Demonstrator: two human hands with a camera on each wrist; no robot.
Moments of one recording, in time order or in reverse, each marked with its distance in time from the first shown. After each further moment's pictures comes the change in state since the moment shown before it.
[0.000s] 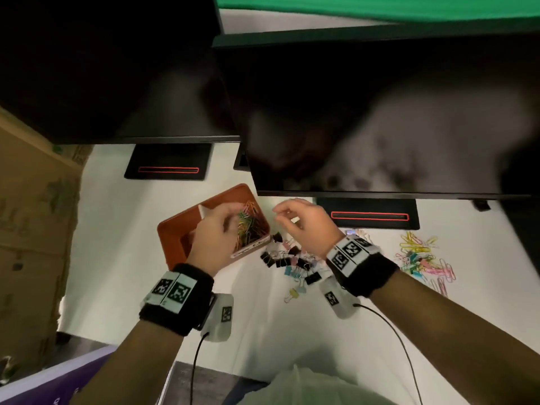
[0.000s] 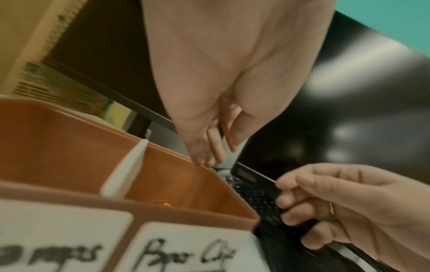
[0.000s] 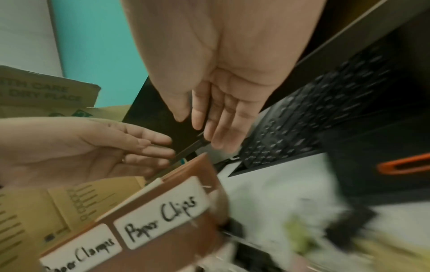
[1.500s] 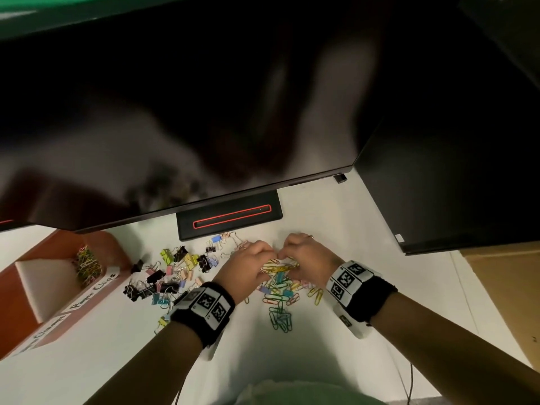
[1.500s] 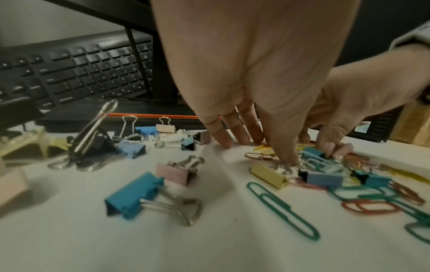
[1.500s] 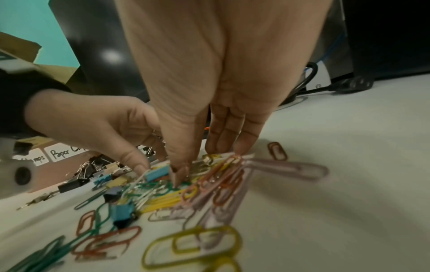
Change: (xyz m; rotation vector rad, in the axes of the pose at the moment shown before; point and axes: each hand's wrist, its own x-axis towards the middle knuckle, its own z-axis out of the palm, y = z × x) left_hand -0.025 0.092 0.287 0.466 -0.668 0.568; right_hand -0.155 0.209 -0.143 -0.276 -0.269 0.206
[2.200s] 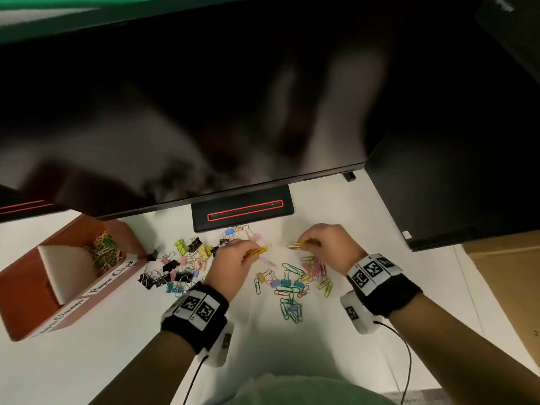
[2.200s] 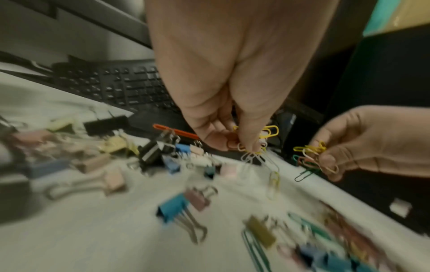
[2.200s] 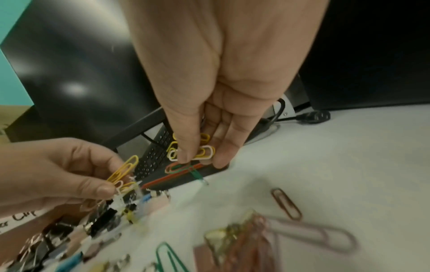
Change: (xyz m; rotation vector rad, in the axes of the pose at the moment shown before) left_hand -0.038 -0.001 -0.028 -0.249 0.272 -0.281; right_hand -0.019 -0.022 -0.027 0.145 0.189 0.115
